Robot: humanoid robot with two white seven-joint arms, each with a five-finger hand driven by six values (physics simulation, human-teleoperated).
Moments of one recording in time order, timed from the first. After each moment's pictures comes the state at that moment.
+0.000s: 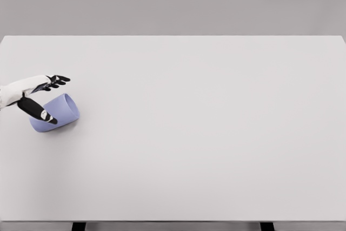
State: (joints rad) left arm -1.23 1.23 -1.65 -1.76 0.68 0.31 -0.06; right arm 0.00 0.00 -0.05 0.00 0.10 -0.09 0.07
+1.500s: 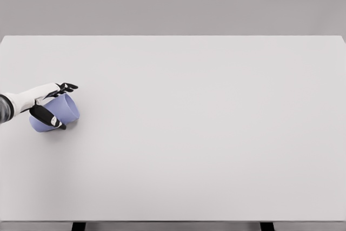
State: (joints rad) left arm -1.14 1.17 -1.64 -1.74 0.64 0.32 0.01; right arm 0.00 0.00 -0.05 0.00 0.10 -0.09 0.07
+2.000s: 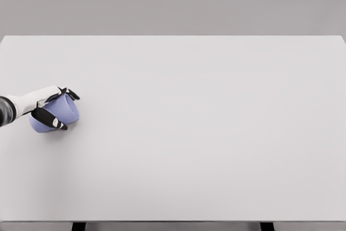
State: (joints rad) left arm -1.13 1.16 -1.63 -1.74 0.65 0.34 0.01; right arm 0.00 0.00 -0.05 0.00 0.10 -0.09 0.07
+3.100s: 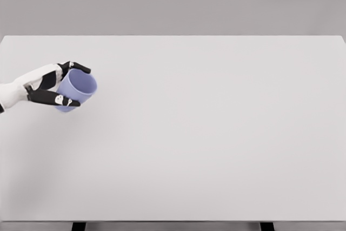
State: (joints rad) left arm -0.86 1.08 -1.33 -1.37 0.95 -0.47 -0.36; right arm 0.00 0.00 -0.05 0.00 0.10 -0.09 0.07
